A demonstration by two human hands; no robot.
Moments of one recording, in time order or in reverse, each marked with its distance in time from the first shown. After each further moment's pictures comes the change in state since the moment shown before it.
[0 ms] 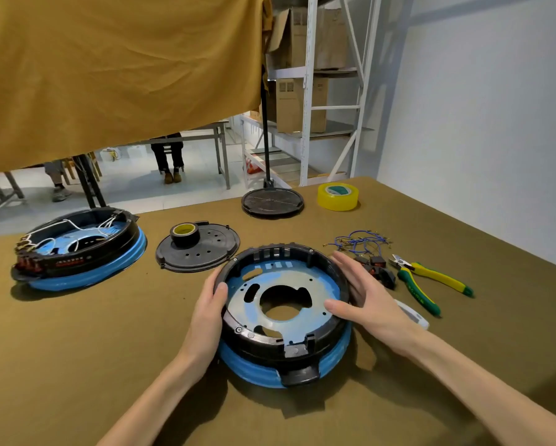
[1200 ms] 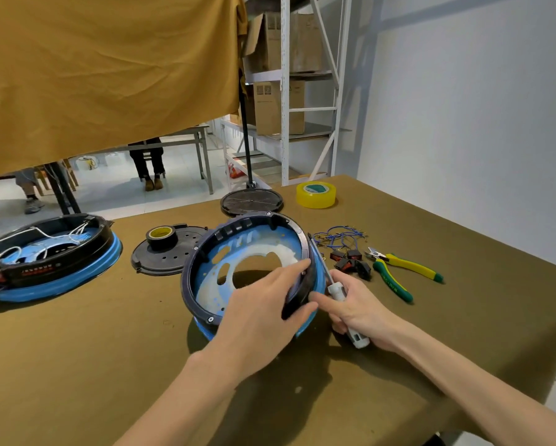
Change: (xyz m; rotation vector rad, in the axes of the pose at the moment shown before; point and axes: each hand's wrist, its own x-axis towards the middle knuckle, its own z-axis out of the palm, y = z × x) left_hand -0.024 0.048 0.080 0.824 -0.175 0.743; right_hand -0.012 0.007 -0.008 0.154 -0.034 0.145
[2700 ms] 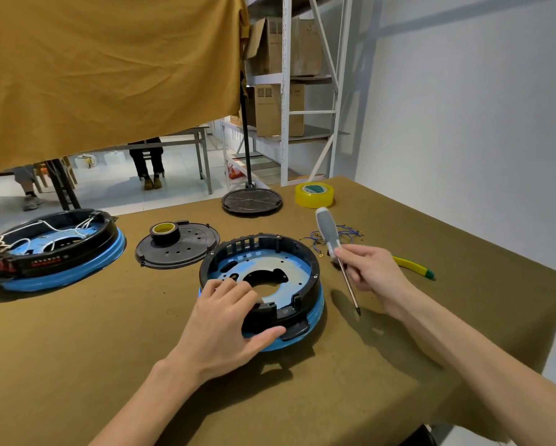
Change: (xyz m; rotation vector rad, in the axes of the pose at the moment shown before) left_hand -0.046 -0.055 -0.004 0.256 -0.031 0.089; right_hand 0.000 -0.035 -0.027 0.033 0.369 0.076
